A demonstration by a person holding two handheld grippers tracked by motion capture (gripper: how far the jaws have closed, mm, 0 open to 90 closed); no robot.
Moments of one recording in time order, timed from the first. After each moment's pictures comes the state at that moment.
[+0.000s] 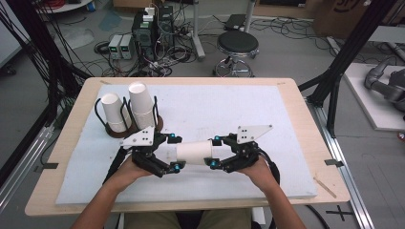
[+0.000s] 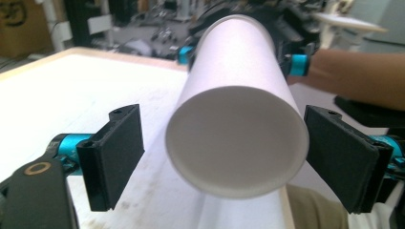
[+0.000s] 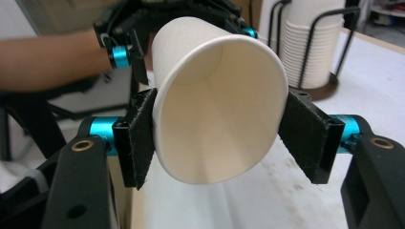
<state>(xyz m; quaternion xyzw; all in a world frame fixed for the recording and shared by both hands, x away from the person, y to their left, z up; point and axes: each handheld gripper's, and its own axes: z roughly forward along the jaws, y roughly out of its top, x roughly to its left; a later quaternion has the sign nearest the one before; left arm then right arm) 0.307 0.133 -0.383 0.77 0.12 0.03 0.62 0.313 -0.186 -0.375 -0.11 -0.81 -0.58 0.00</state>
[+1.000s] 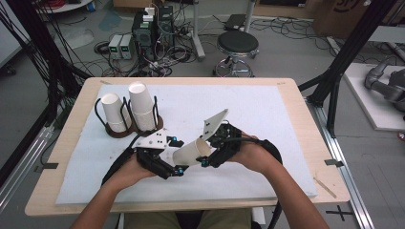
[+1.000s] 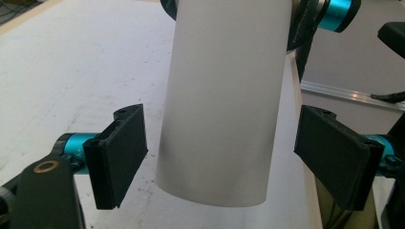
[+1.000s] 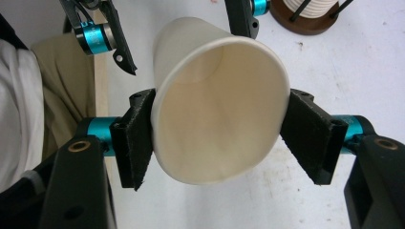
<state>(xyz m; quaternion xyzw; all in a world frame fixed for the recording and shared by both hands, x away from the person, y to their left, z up) 0.304 0.116 -0.376 0.85 0.11 0.05 0.51 0.317 -0.123 -0.310 -0.04 -0.95 -0.30 -0.08</state>
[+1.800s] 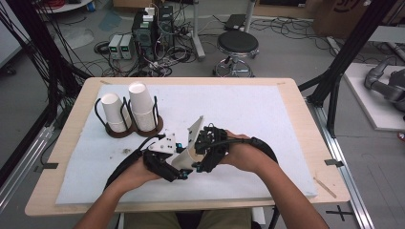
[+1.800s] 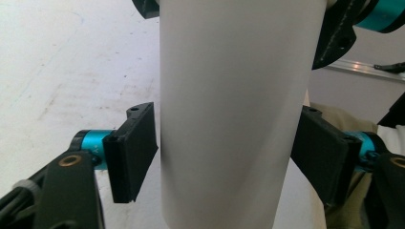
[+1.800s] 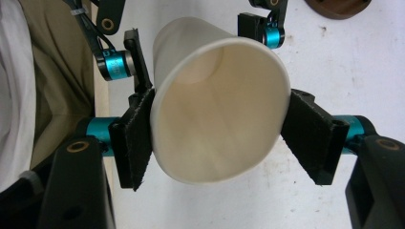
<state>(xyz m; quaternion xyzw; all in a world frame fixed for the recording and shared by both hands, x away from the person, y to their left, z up) 0.303 0.100 -0.386 0.88 0.10 0.05 0.46 0.307 -0.089 -0.308 0.00 -0.98 -0.19 -0.09</state>
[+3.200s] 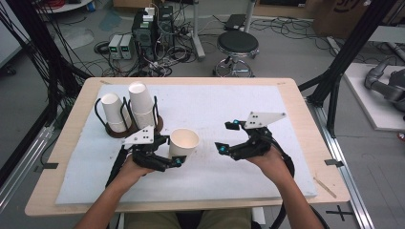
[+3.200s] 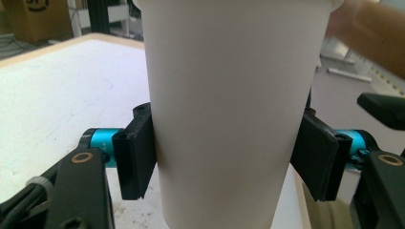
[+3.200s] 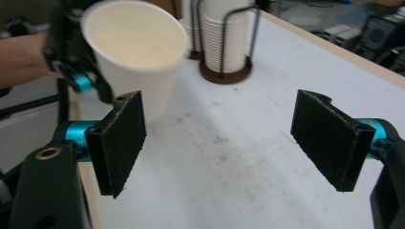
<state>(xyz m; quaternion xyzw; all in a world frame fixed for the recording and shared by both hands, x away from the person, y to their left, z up) 0.312 0.138 -0.394 0.76 0.15 0.03 0.63 0.314 -0.206 -0.329 -0.21 -0.83 -0.51 -0.10</state>
